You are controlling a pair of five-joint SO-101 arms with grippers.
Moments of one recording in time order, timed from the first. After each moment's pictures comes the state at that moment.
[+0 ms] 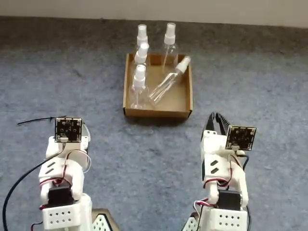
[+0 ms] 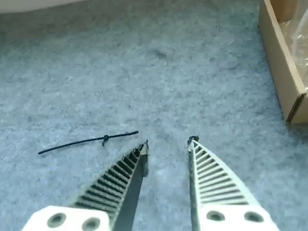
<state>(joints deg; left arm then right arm) -15.0 -103.2 96.0 45.9 -6.7 1.1 -103.2 95.8 28.9 2.6</state>
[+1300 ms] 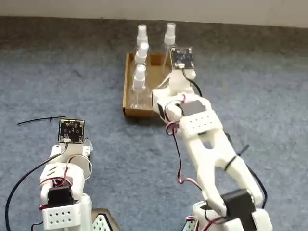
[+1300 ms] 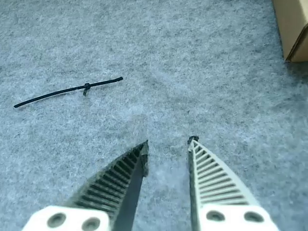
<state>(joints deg) -15.1 -103.2 96.0 58.1 -6.7 -23.9 -12.7 27.2 38.6 -11.2</state>
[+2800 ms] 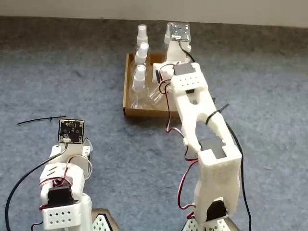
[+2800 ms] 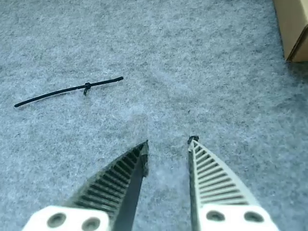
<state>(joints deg) -15.2 -103.2 96.0 58.1 -6.7 -19.4 26.8 -17.2 50.1 -11.9</state>
